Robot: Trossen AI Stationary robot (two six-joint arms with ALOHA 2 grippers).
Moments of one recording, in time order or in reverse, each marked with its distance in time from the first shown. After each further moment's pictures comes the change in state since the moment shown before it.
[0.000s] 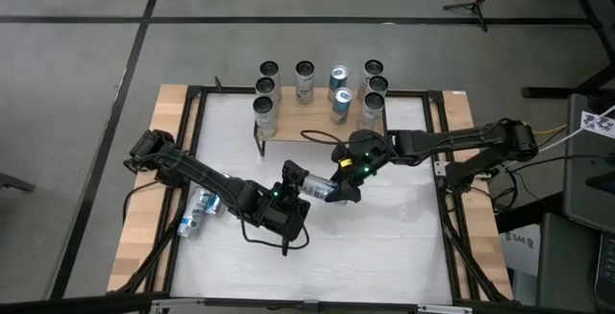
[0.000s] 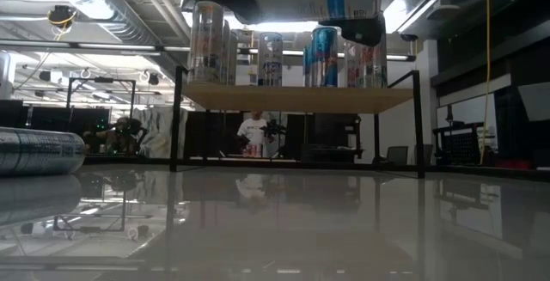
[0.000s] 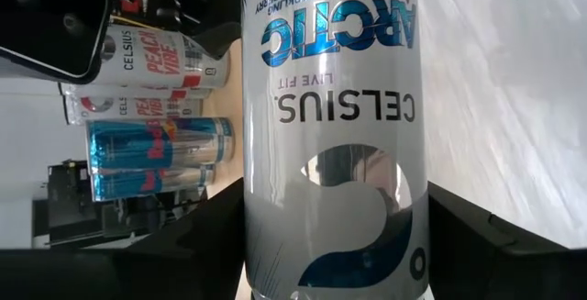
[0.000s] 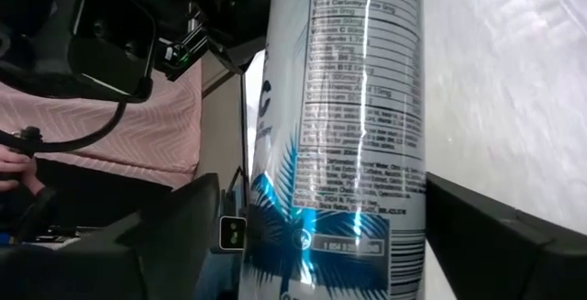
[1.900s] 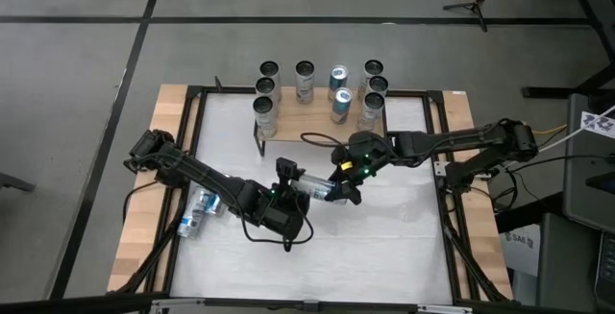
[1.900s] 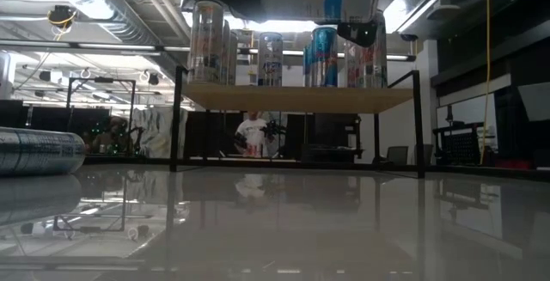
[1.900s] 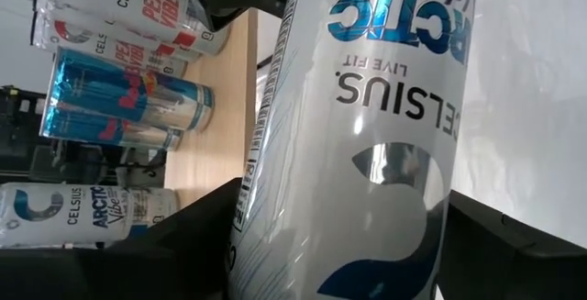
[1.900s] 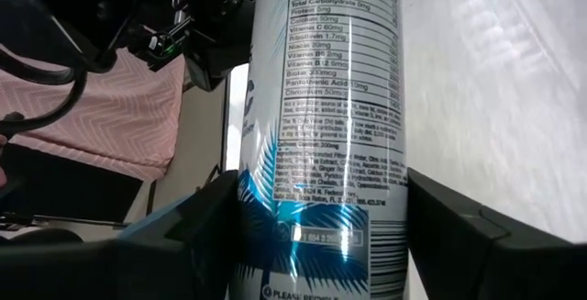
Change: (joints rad) left arm 0.000 0.000 0.000 -0.038 0.029 -0.321; right arm 0.000 0.000 0.000 -0.003 0.052 -0.109
